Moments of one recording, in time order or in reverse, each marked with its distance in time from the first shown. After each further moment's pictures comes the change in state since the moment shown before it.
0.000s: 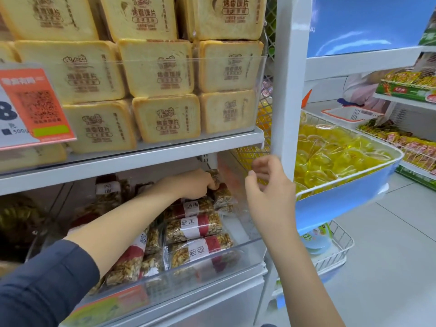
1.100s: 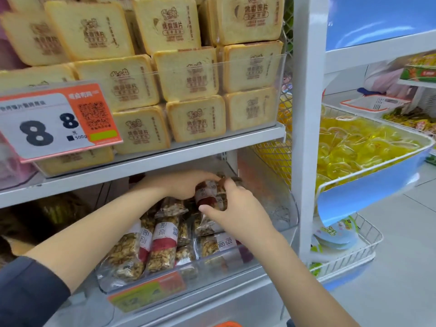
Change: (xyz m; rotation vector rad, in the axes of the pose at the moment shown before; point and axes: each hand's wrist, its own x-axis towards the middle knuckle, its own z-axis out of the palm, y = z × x) left_hand -0.068 -0.043 -0.013 -0.129 0.002 0.084; right_hand -0.033 -0.008 0.056 -0.442 -0.588 -0.040
